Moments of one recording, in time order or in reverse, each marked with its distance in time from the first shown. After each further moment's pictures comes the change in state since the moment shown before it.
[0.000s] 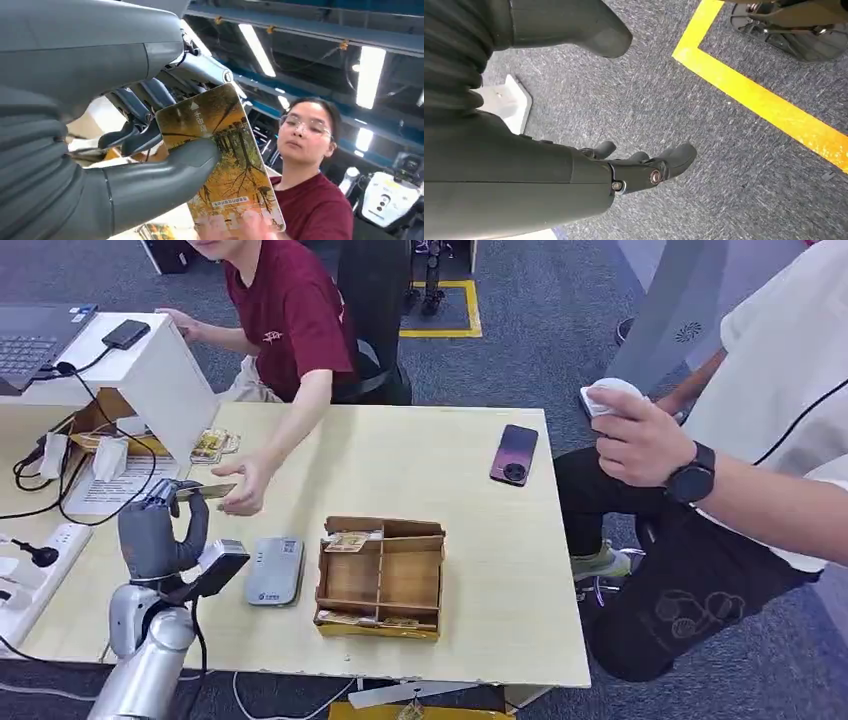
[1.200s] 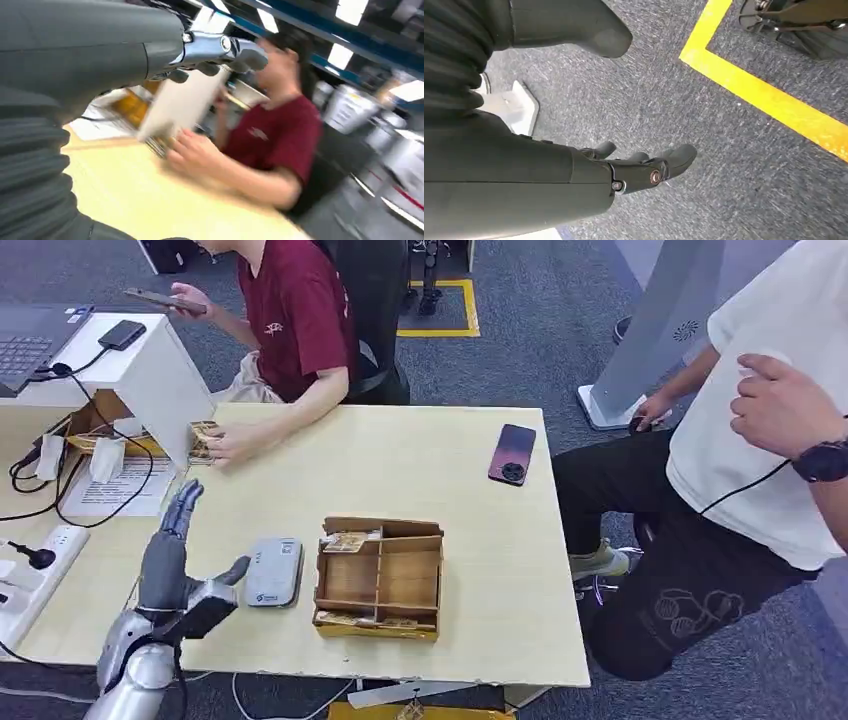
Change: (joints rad) left arm 0.207 0.098 -0.101 -0.189 0.177 -0.364 -0.056; right arm 0.015 -0.006 -0.023 0.000 -0.005 0.001 0.010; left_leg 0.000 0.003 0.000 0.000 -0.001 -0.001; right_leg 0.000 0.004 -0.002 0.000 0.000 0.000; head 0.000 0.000
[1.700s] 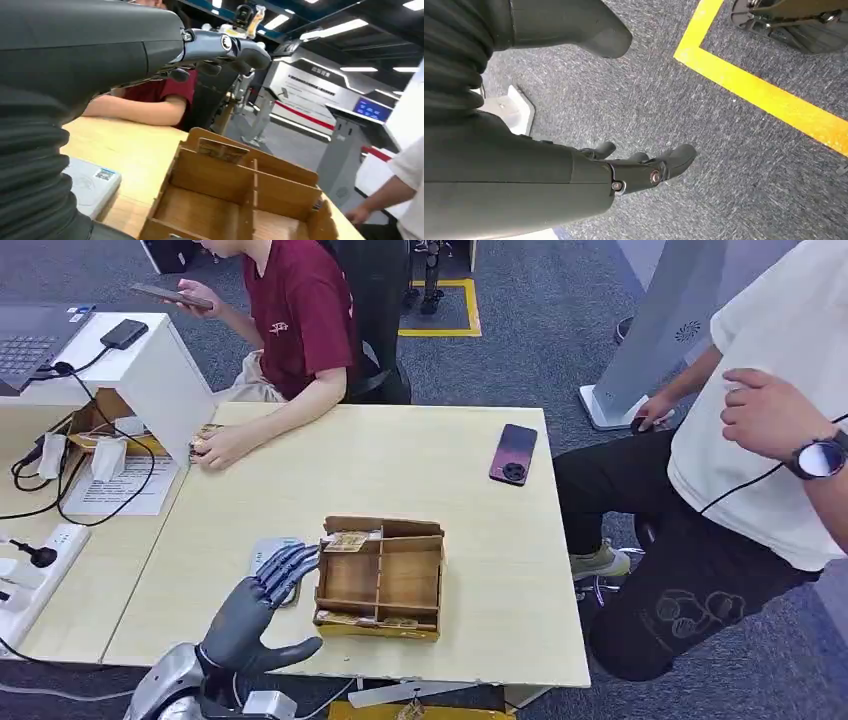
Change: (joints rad) left arm 0.086 0.113 -0.352 -0.226 -0.050 -0.054 0.011; right arm -0.004 0.000 -0.035 -0.001 0.003 -0.006 -0.020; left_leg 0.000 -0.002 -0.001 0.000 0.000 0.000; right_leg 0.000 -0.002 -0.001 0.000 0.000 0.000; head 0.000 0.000
